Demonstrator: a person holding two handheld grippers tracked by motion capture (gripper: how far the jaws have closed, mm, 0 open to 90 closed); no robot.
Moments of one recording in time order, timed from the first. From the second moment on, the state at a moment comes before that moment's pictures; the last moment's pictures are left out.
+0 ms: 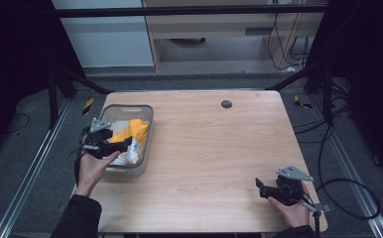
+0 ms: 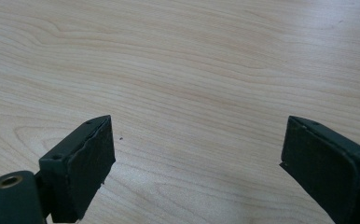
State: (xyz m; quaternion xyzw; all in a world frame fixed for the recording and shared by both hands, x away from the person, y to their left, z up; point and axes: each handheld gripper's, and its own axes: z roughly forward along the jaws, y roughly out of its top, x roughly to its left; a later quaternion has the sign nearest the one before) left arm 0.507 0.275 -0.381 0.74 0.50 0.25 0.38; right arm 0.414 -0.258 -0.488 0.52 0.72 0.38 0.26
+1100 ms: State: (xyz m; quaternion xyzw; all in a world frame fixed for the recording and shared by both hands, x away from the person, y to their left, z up) left arm 0.532 0.257 -0.399 0.77 0.51 0.22 0.31; right arm 0.414 -0.258 -0.487 0.52 0.72 0.38 0.26
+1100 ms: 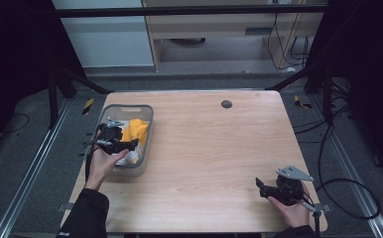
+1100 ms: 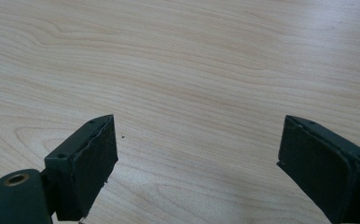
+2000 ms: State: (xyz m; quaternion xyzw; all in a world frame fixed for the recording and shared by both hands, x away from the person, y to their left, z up) left arm 0.548 0.251 -0.421 0.79 0.53 0.19 0.26; right arm 0.414 -0.257 -0.488 0.52 0.73 0.37 0.26
